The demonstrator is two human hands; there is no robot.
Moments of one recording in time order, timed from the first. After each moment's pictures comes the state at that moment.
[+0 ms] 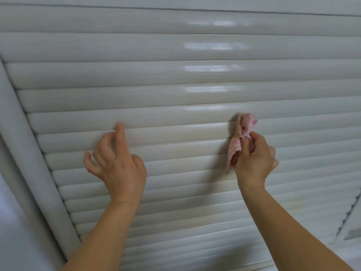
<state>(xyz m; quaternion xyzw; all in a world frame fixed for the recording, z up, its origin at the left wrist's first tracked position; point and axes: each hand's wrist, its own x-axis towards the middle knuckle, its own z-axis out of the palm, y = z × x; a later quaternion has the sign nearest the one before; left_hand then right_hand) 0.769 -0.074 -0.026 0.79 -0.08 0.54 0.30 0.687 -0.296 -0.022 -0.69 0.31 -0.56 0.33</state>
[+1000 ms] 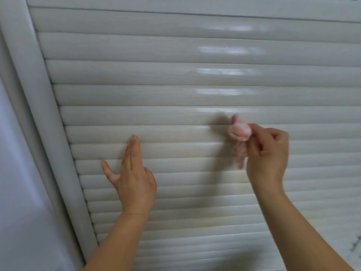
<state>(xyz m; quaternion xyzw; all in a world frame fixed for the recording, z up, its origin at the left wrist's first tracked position) 0.753 -0.059 -0.057 0.83 -0.11 0.45 0.31 0.673 -0.276 -0.001 -0.72 0.08 -0.61 0.32</state>
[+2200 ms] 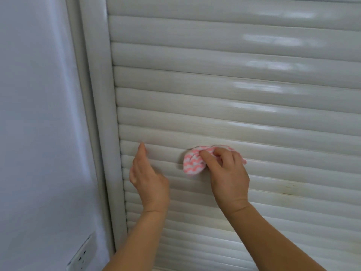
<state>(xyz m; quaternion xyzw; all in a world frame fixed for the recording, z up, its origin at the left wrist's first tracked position) 0.754 -0.027 -0.085 0.74 0.03 0.44 0.51 0.738 -0.178 -0.064 -0.85 -0.08 -0.52 0.03</state>
